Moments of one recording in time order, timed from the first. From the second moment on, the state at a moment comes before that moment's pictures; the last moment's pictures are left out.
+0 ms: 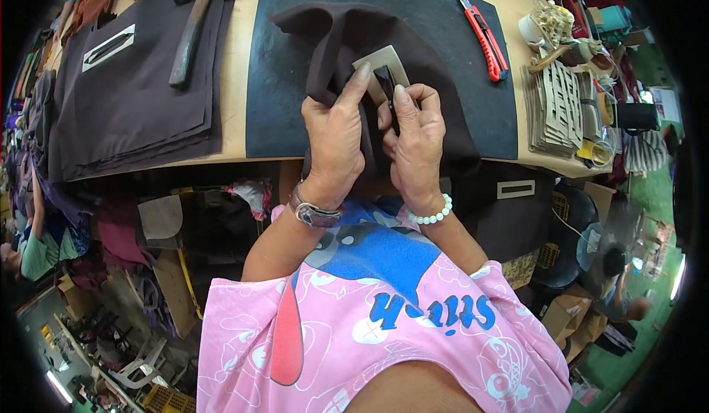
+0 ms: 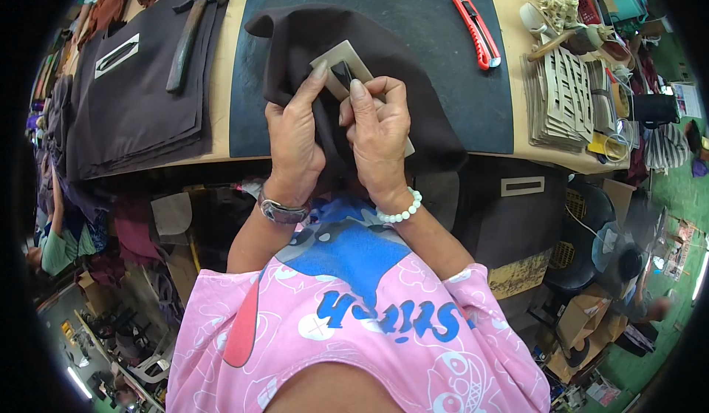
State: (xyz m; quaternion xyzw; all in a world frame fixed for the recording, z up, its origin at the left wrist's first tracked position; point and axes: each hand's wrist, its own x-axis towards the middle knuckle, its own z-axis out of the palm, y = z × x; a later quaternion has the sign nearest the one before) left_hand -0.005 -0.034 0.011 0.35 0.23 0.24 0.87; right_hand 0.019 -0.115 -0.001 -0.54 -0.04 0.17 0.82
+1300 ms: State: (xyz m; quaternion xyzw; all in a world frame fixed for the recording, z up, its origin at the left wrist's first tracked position) left_hand 0.017 0.029 0.015 0.43 0.20 0.14 0.87; right_hand 0.105 -0.136 0.026 -0.79 -0.18 0.20 0.55
